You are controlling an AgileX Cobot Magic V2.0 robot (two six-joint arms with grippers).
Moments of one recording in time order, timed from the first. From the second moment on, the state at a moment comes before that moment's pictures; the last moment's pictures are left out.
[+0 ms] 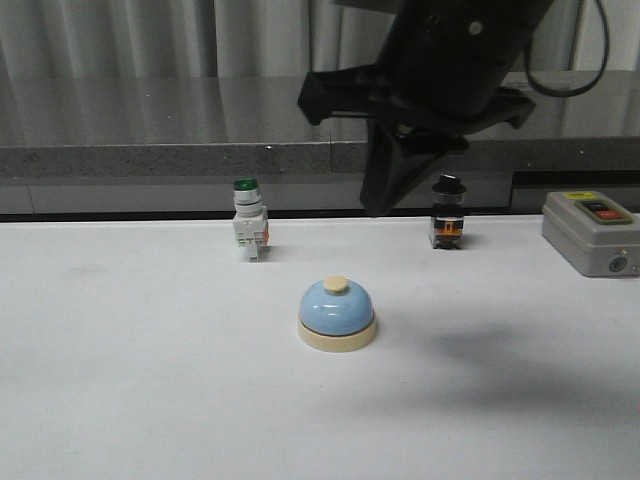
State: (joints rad) left arm -0.01 -0.01 0.00 0.01 0.06 -0.01; right arm 0.57 1.66 -1.21 0.13 0.66 0.02
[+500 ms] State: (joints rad) left arm -0.01 -0.01 0.00 0.01 0.06 -0.01; right arm 0.60 1.86 -1.33 0.14 0.66 0.02
